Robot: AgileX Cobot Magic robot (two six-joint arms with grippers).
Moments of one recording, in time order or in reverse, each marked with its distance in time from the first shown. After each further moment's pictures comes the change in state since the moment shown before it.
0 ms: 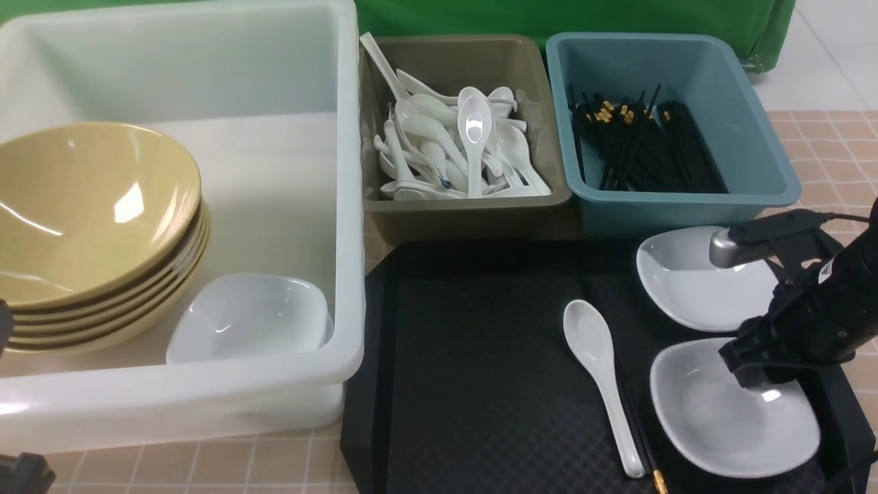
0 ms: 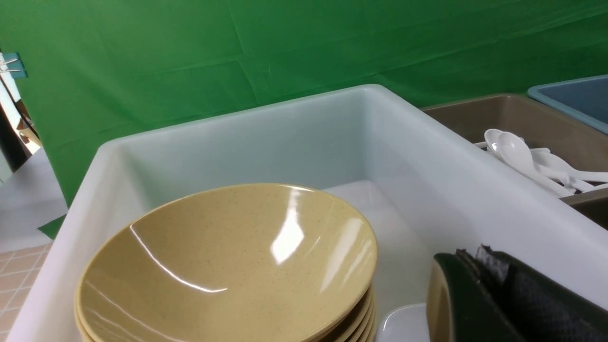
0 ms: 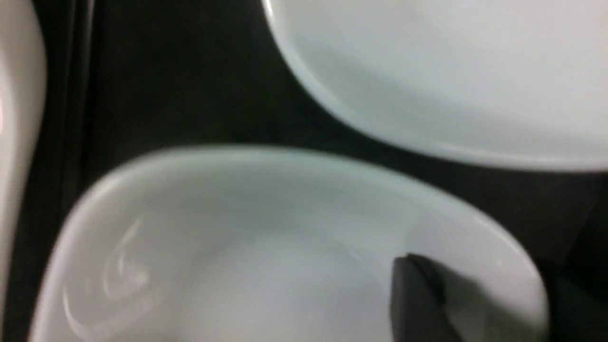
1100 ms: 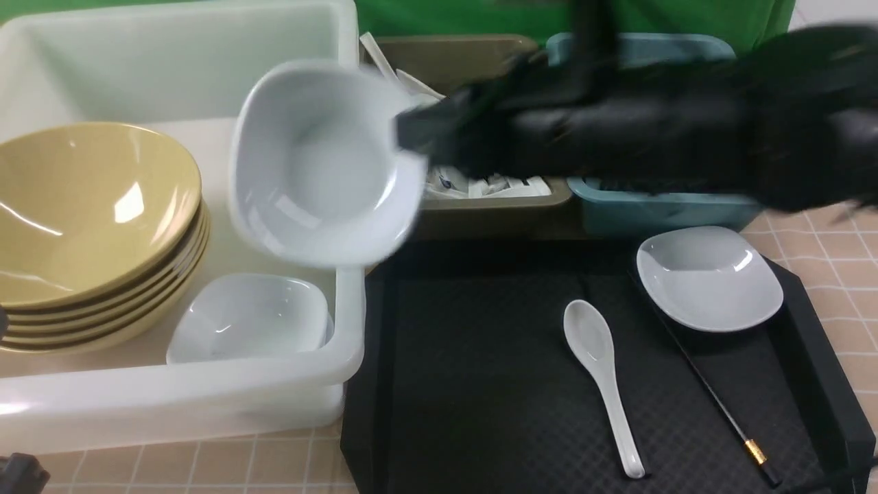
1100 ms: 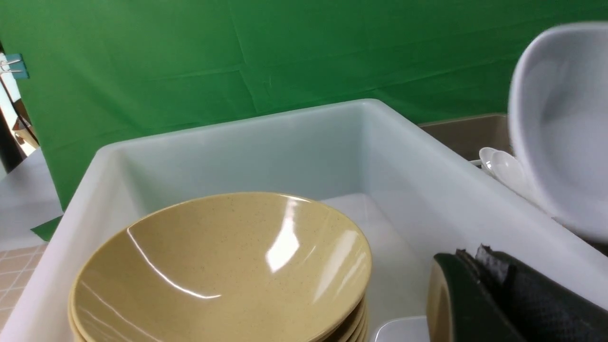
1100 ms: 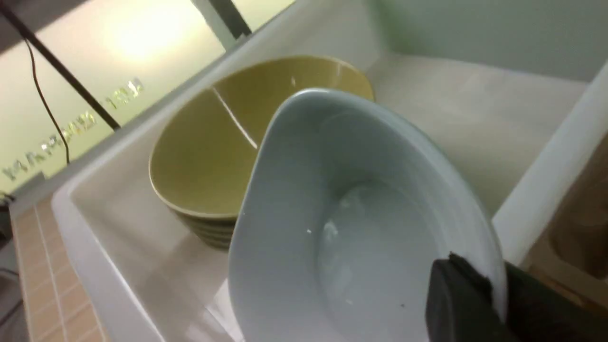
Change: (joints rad) right arm 0.532 0.033 -0.384 1.340 -0.306 -0.993; left arm 0.000 -0.020 0.002 -0.015 -0.007 -0.028
